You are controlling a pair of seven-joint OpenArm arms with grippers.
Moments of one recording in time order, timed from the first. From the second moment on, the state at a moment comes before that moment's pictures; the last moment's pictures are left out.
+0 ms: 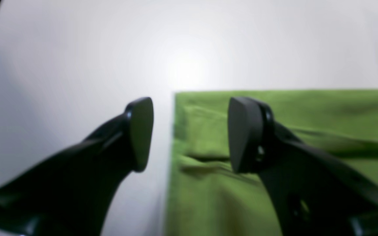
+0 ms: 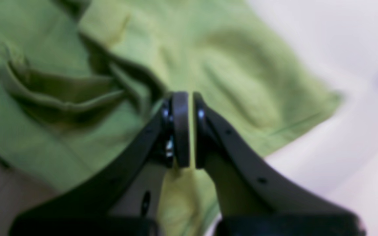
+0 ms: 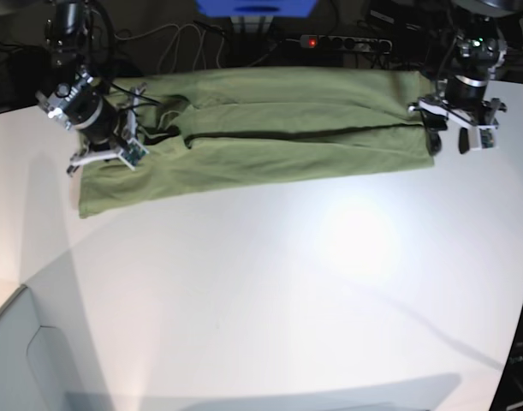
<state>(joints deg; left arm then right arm) 36.6 -13.2 -32.1 117.5 -24.7 -14.6 33.5 -22.0 14.4 8.2 115.6 -5.7 46.7 -42.2</state>
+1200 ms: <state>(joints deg) 38.5 -10.9 -45.7 109.9 -24.7 -14.4 33.5 -2.8 -6.8 -31.4 94.4 -5.7 46.7 -44.7</state>
